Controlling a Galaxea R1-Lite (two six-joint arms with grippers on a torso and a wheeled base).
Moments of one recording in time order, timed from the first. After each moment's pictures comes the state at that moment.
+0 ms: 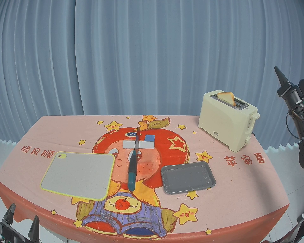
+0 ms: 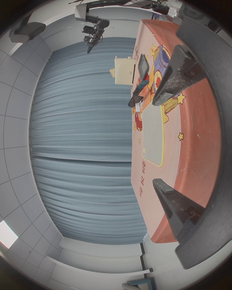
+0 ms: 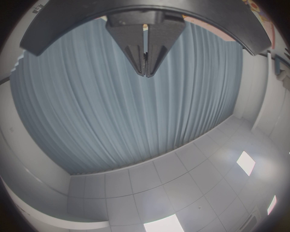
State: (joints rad) left arm 0.01 0.02 -0.02 0.00 -0.01 0.00; right arm 0.01 1.63 -0.65 -1.50 0.12 0.28
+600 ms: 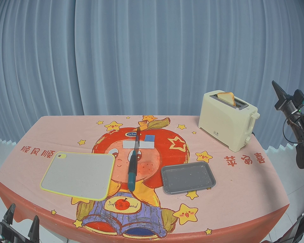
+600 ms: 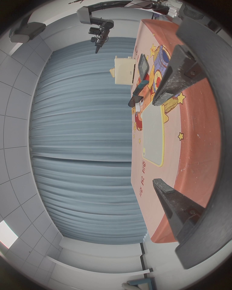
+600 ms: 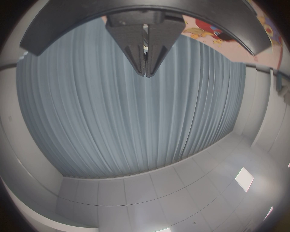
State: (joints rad) left arm 0.01 0.02 -0.02 0.00 -0.01 0.00; right arm -0.12 1.74 -0.63 -1.51 0.27 0.20
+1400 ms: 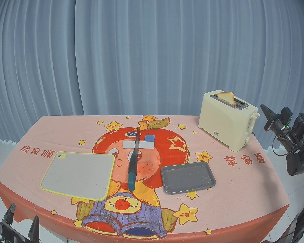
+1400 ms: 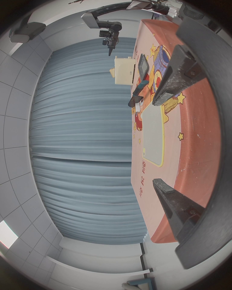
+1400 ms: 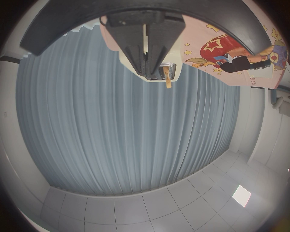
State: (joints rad) left arm 0.01 0.02 -0.02 0.00 -0.01 0.00; right arm -0.15 1.93 -0.58 -1.55 0.39 0.08
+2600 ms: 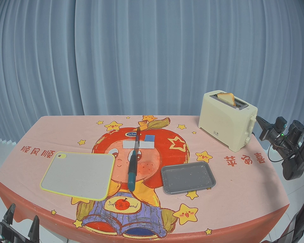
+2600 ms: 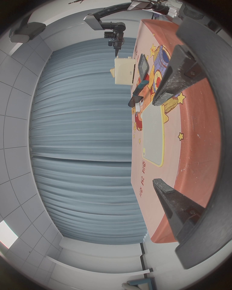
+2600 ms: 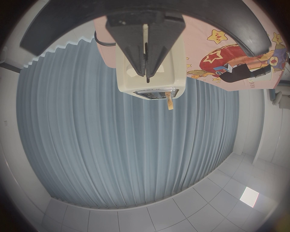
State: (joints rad) left arm 0.01 0.02 -0.02 0.00 -0.01 0.00; right arm -0.15 2.02 -0.53 -1.55 0.38 0.08
